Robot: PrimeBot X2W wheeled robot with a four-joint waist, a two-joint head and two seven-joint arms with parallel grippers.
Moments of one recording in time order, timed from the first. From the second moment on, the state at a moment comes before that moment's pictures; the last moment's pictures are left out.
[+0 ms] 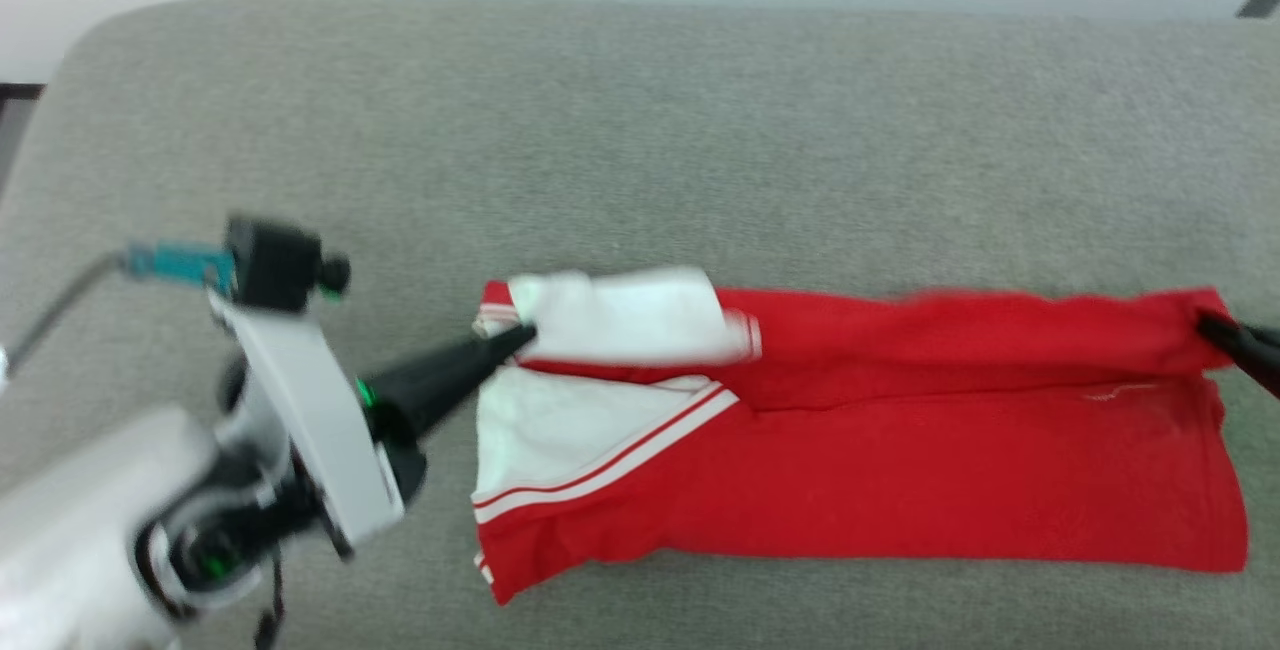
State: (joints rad) left arm -0.85 0.93 -1.06 -0.07 -1.58 -0.13 0.10; right arm -0.40 -0.81 0.26 0.04 0.94 0.13 0.64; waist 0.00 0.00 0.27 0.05
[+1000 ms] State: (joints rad) left arm -0.53 0.85 -1.10 0.08 -1.54 -0.13 -0.21; right arm -0.15 -0.69 0.18 0.03 0.84 0.13 0.50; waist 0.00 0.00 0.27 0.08
